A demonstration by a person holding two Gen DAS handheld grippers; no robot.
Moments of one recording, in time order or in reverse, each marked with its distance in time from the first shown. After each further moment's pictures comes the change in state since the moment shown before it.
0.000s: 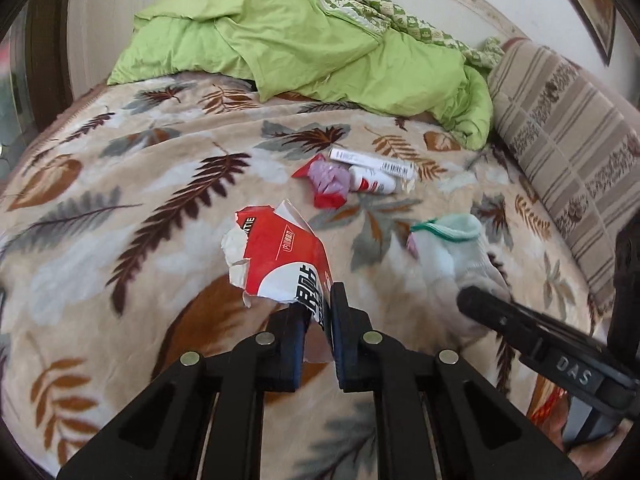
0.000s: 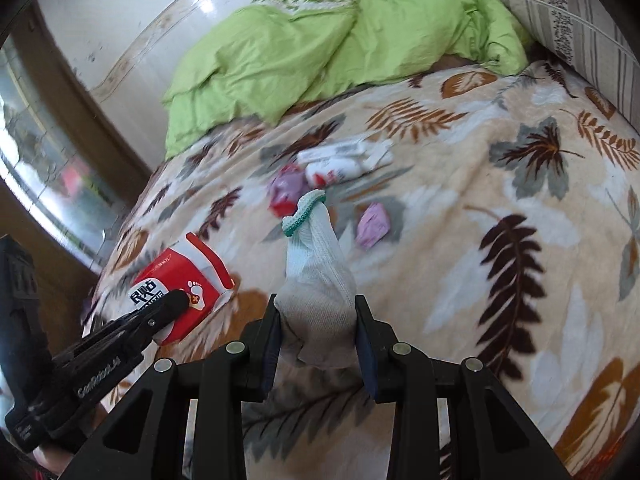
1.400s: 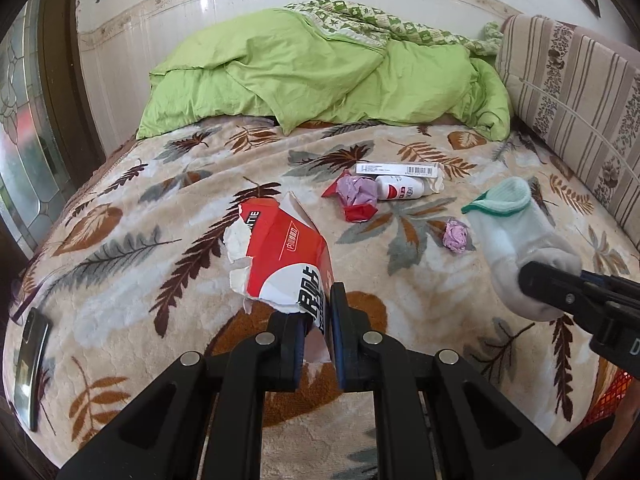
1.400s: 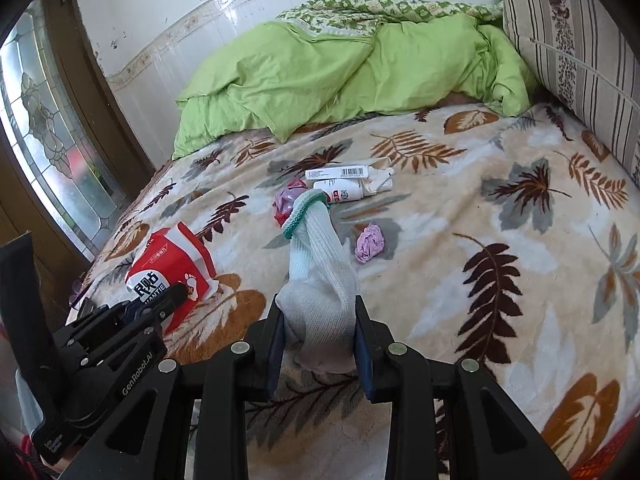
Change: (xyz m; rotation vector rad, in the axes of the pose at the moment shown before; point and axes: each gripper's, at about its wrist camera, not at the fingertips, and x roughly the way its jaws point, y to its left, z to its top) left arm 0.004 -0.018 -0.009 0.138 -0.125 0.183; right arm -0.020 0.006 -0.002 -0.094 -0.096 -0.043
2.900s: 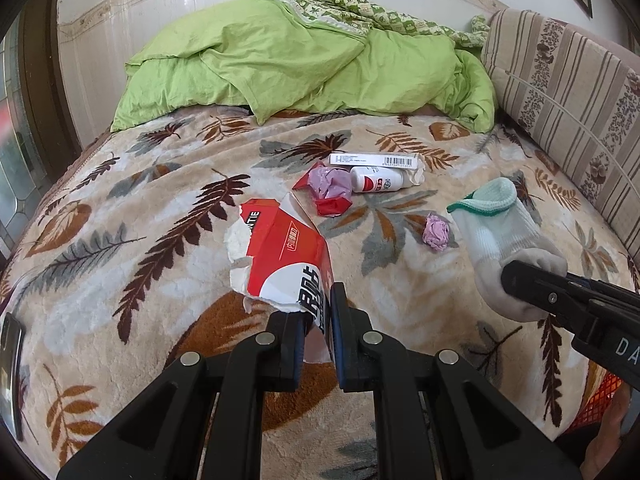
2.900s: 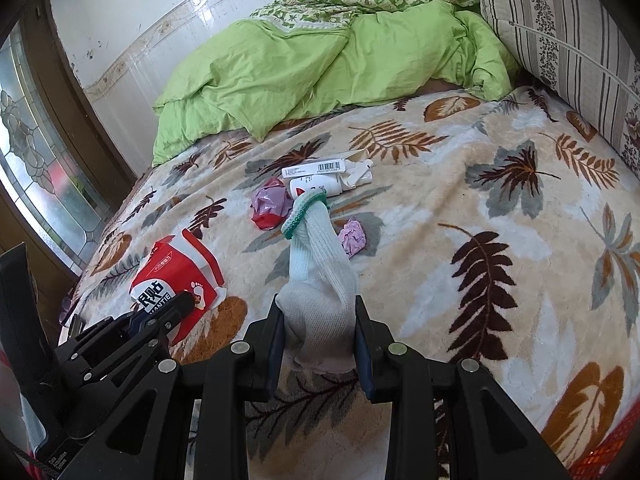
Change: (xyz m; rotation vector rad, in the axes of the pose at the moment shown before) left arm 0.020 -0.011 0.004 0.003 0.042 -0.077; right arm 0.009 -0.010 0.002 0.068 0.013 -0.049
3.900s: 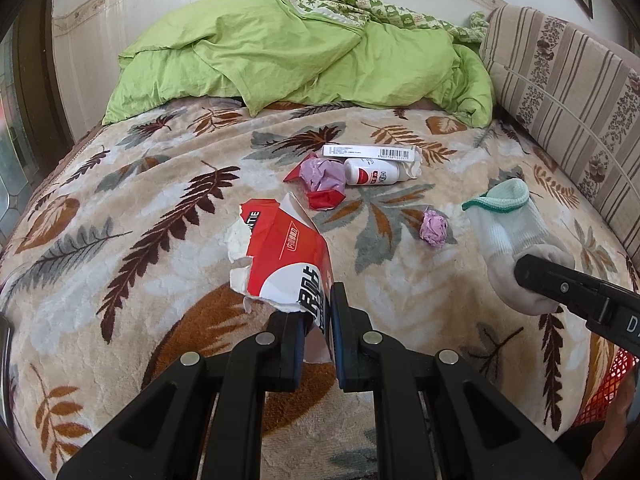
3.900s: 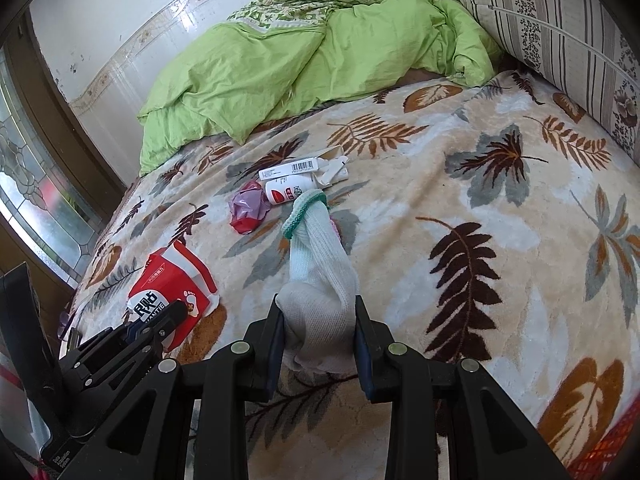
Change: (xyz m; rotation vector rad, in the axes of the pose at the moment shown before) left arm 0.010 -0.003 0.000 -0.007 0.020 -0.022; right arm 0.002 -0.017 0.003 0.058 0.011 -0.014
